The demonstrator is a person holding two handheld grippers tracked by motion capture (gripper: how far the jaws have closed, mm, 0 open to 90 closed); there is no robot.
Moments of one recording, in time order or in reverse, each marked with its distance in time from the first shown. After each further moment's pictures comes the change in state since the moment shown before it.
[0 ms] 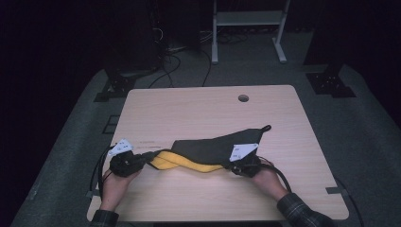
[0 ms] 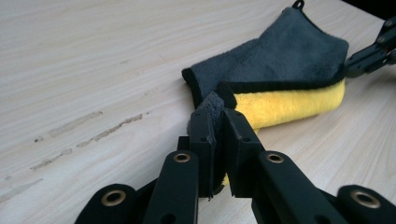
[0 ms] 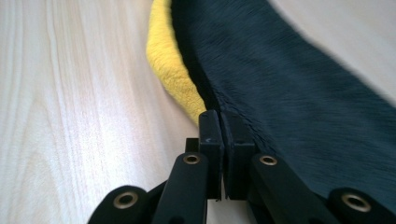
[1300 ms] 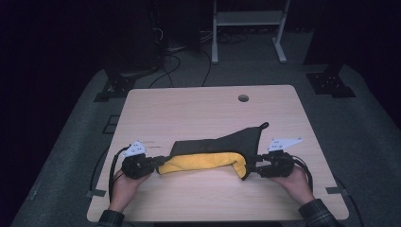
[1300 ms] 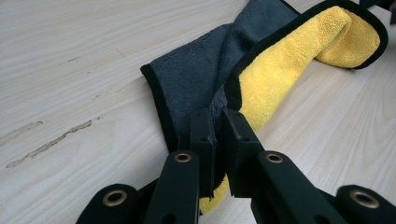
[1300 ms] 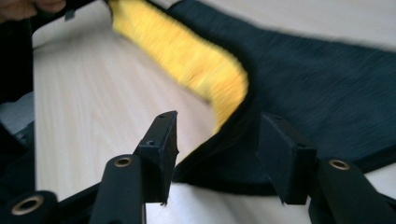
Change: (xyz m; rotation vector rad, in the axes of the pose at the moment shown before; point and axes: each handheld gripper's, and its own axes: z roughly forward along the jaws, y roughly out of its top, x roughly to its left) left arm -0.022 0.001 0.025 0.063 -0.072 0.056; right arm -0.021 -0.049 -0.068 -0.102 0.087 0.383
